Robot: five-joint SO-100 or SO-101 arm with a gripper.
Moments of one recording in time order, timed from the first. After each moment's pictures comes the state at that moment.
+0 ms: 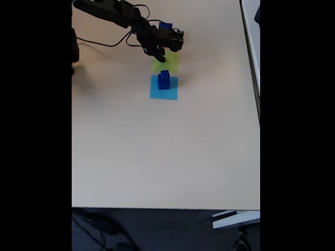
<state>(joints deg) -4.3 78.5 110.0 25.5 96.1</state>
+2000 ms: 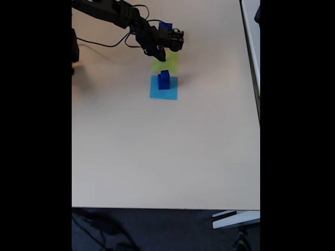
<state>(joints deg) -3.2 80.6 110.9 25.4 93.5</state>
